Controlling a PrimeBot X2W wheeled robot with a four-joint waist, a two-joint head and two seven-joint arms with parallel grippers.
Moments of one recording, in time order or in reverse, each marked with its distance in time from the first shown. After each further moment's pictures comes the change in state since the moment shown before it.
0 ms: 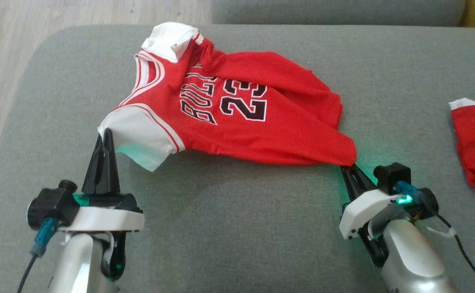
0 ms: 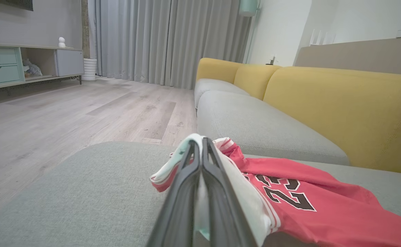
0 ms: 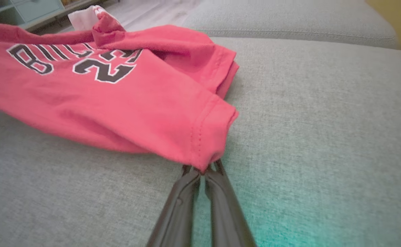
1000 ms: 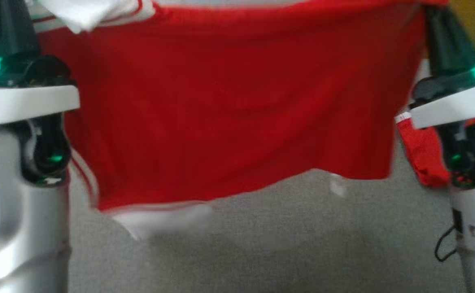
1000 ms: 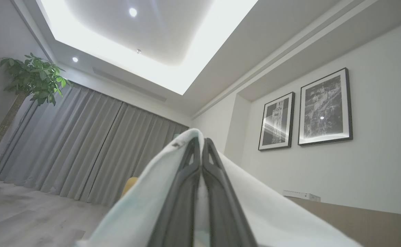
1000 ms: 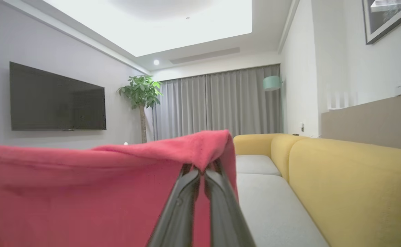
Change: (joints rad) left arm -0.374 0.067 0.038 -0.315 -0.354 0.004 0.180; right arm -0.121 -0.155 -0.035 -0.791 0.337 0.000 0.262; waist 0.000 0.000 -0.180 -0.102
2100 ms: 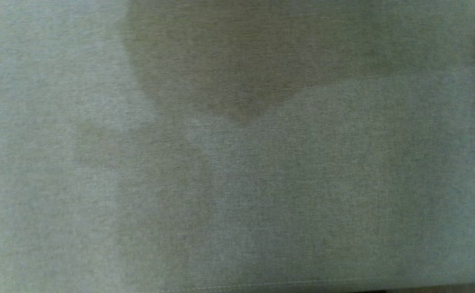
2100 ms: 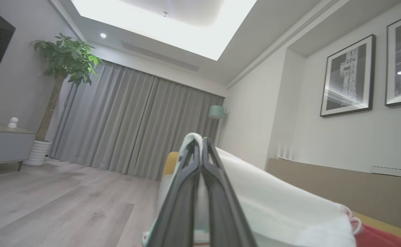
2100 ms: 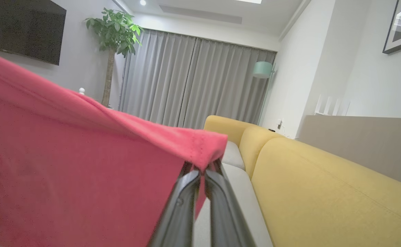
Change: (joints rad) left arm -0.940 0.151 -0.028 0.631 0.044 0.011 0.003; right arm -0.977 -0.053 0.093 0.695 -0.277 0.000 -0.183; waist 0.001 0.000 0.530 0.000
